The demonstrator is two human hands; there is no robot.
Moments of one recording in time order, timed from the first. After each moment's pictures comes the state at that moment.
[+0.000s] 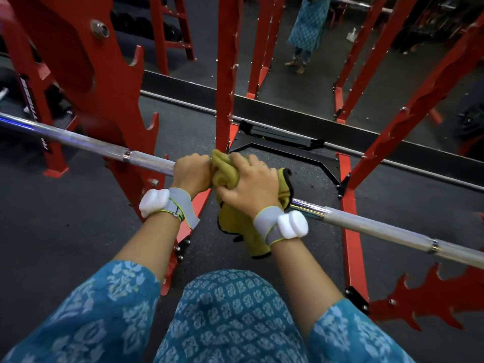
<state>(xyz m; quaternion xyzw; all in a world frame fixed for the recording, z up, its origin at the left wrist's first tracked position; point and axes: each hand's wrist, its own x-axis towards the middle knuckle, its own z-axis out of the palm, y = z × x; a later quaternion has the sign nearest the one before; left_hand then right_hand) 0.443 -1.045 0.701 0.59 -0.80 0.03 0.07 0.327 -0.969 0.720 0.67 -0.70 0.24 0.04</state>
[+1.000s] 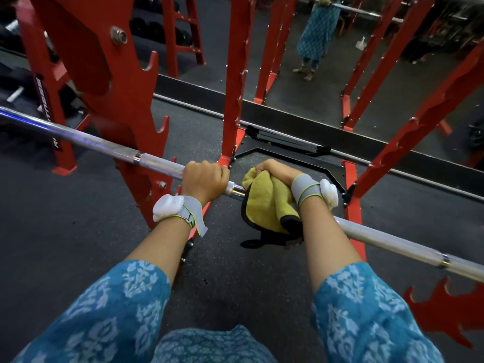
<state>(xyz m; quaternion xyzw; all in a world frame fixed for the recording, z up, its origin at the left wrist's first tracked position) 0.443 -1.053 0.673 0.49 -0.84 0.18 0.15 0.265 -1.030 0.734 0.47 -0.72 0.17 -0.48</state>
